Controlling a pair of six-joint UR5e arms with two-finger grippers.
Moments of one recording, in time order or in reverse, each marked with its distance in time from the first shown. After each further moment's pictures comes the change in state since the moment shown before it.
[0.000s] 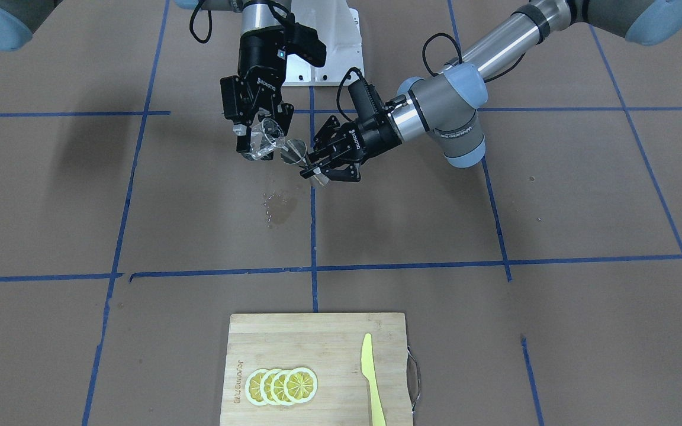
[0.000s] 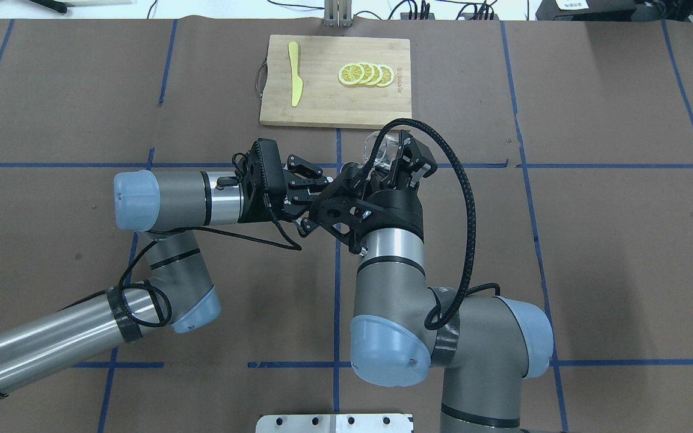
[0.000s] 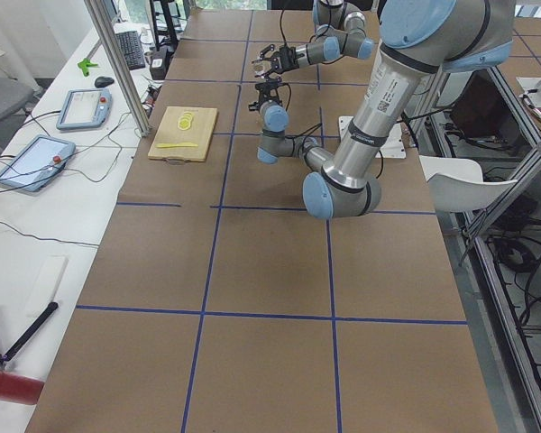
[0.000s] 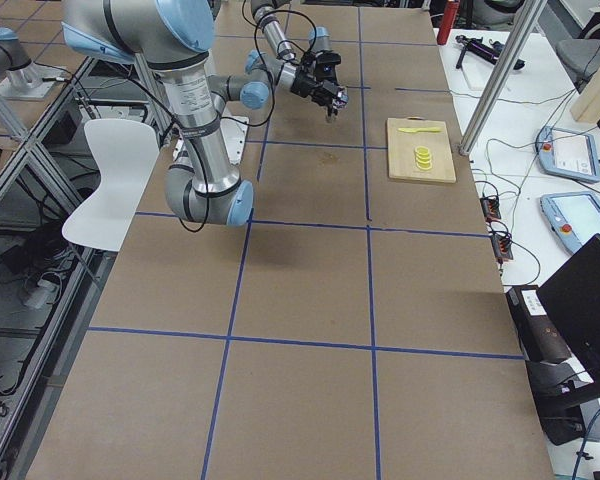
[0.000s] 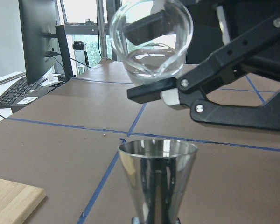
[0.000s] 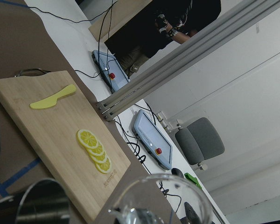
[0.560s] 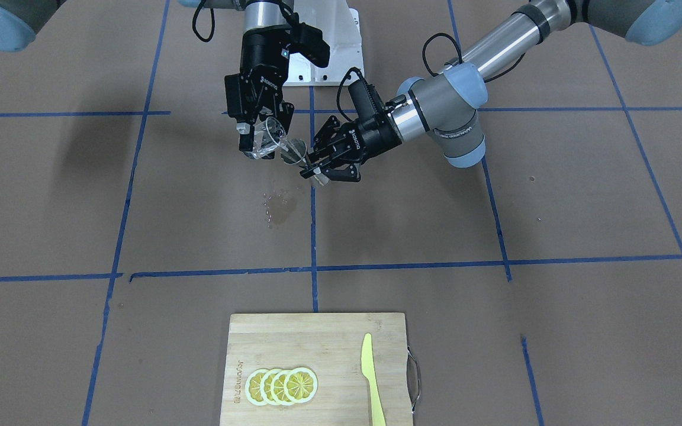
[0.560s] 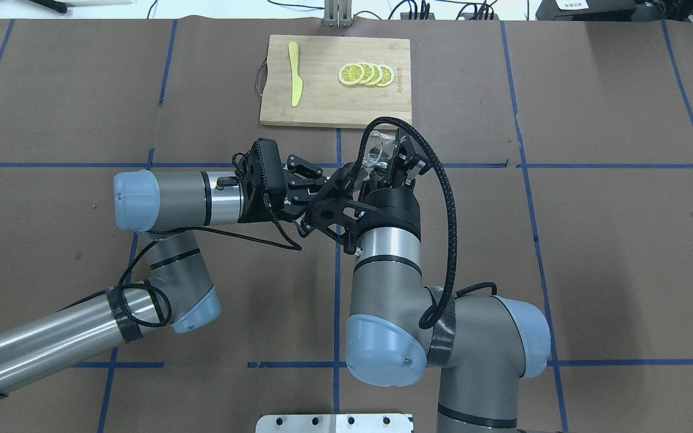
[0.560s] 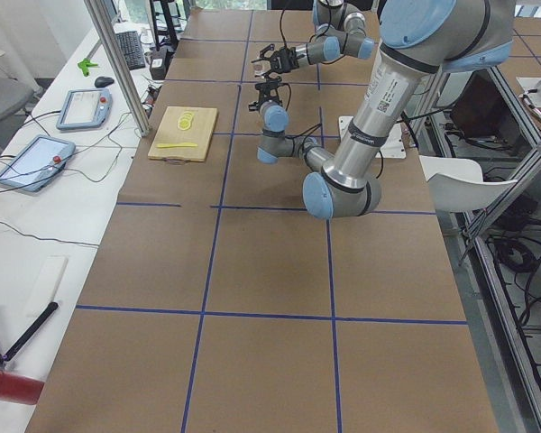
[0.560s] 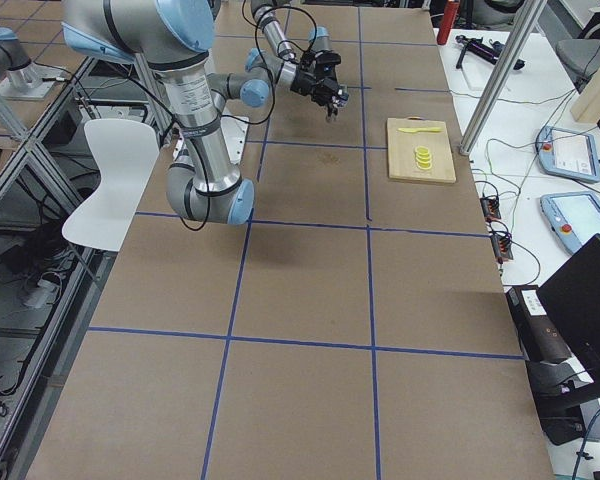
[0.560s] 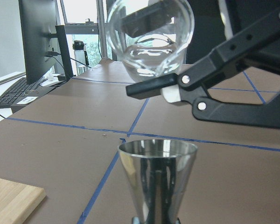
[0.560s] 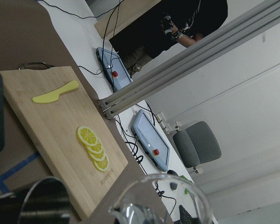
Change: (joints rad) left arm 0.000 0.000 0.000 0.000 0.000 0.000; right arm -0.001 0.010 -0.001 -0.024 -0.004 -0.057
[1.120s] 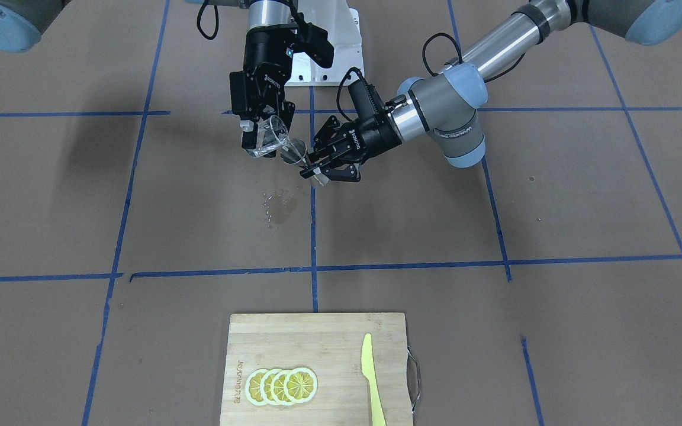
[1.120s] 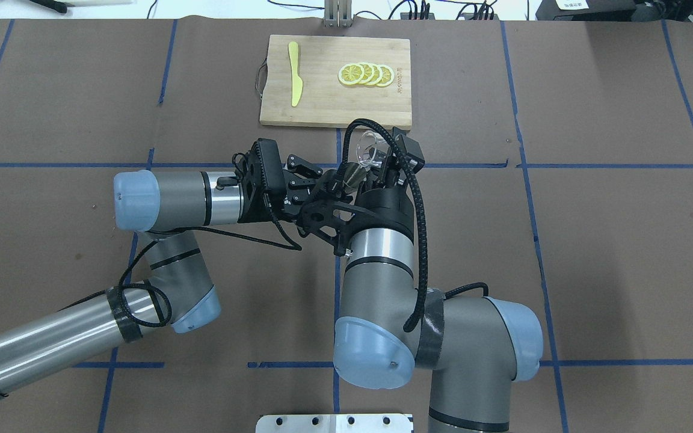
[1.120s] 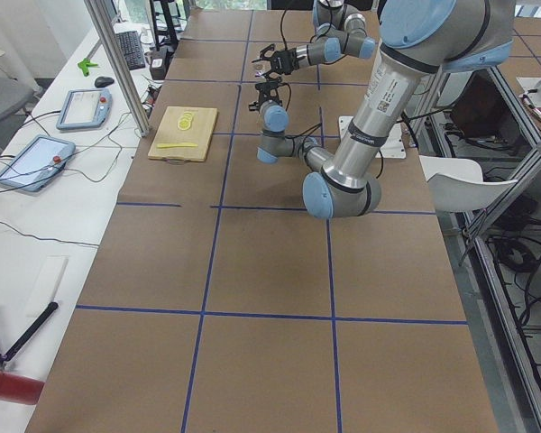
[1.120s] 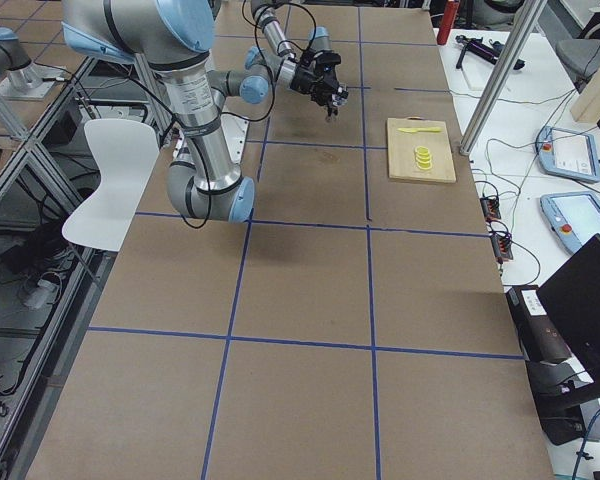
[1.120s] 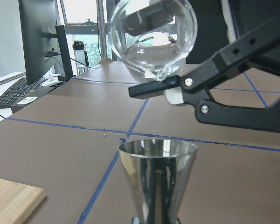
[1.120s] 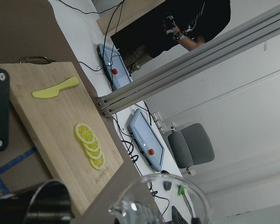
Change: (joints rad) left arm 0.000 0.000 0.000 0.000 0.000 0.000; right arm -0.006 0.033 -0.005 -0.071 -0.016 -0.018
